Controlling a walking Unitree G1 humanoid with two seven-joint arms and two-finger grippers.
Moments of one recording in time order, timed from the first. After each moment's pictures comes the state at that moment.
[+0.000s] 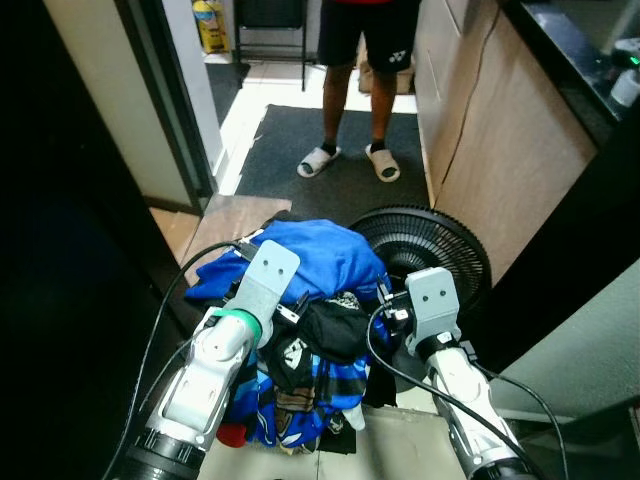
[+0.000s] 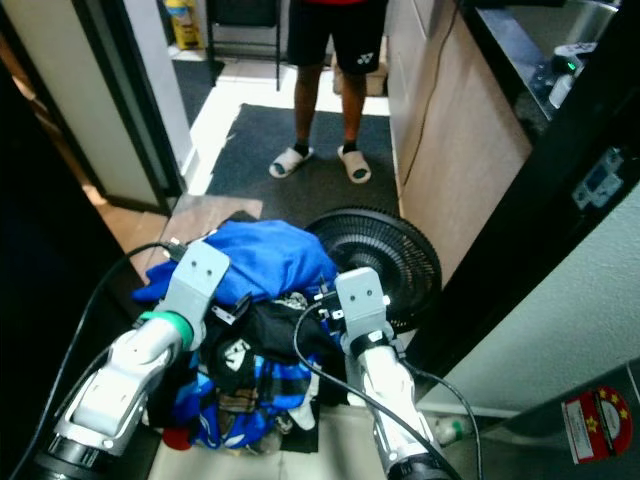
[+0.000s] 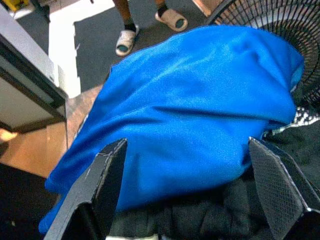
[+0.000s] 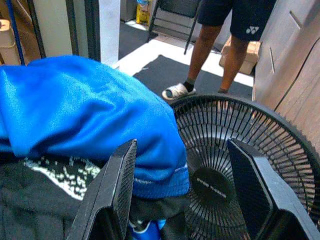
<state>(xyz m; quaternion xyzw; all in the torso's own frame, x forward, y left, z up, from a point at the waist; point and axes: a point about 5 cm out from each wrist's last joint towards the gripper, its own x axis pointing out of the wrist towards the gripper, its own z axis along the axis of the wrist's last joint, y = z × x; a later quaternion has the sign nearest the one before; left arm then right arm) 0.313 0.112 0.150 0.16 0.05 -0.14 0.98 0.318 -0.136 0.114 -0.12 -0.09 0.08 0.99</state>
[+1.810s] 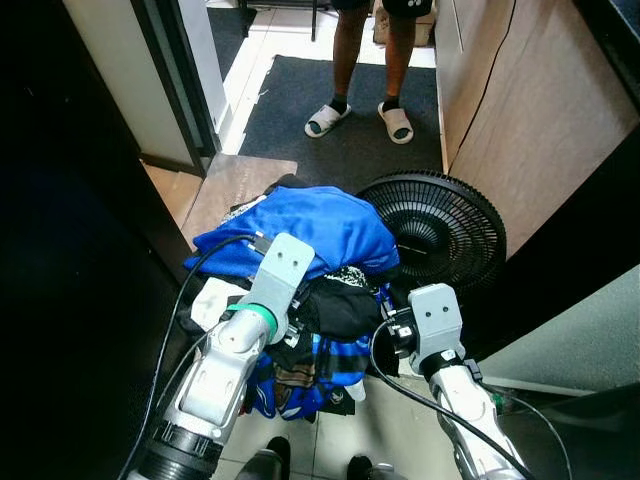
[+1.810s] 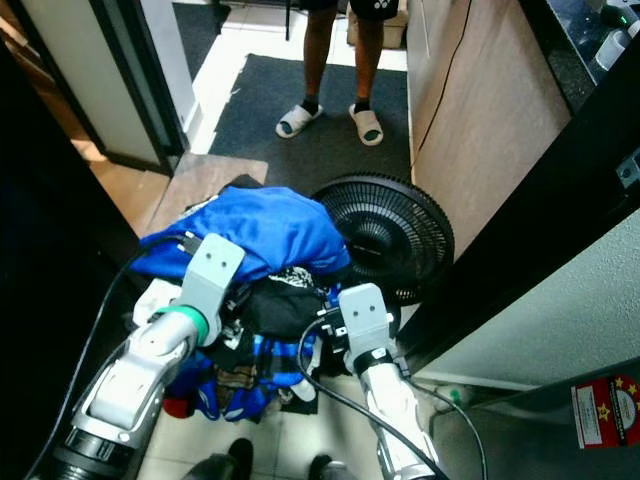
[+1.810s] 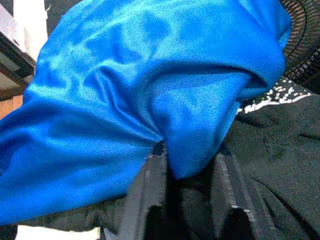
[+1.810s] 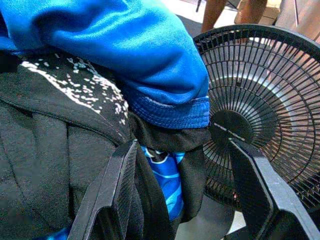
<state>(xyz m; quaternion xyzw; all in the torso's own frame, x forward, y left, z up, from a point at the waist) 0.322 0.086 0.154 0.14 0.06 -0.16 0.98 0.304 -0.142 0.098 -0.12 -0.06 0.07 0.99</state>
